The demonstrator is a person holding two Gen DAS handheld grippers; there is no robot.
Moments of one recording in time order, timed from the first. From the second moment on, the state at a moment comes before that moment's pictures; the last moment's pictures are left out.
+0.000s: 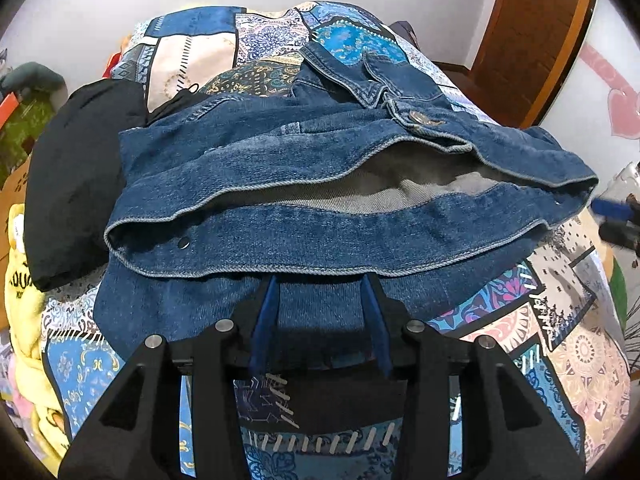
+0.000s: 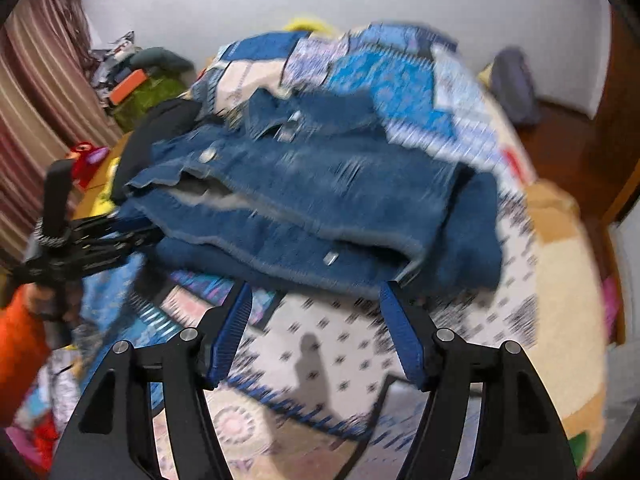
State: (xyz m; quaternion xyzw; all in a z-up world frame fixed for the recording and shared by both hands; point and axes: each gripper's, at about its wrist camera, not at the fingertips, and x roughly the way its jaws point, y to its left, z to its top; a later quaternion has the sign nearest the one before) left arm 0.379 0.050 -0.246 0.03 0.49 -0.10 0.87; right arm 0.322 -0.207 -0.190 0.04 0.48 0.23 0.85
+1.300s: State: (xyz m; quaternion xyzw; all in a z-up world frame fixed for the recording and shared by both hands) left arm 0.439 0.093 -0.226 0.04 0.49 -0.07 0.87; right arm 0.431 -0.104 -0.211 -0.07 0.52 0.27 0.80
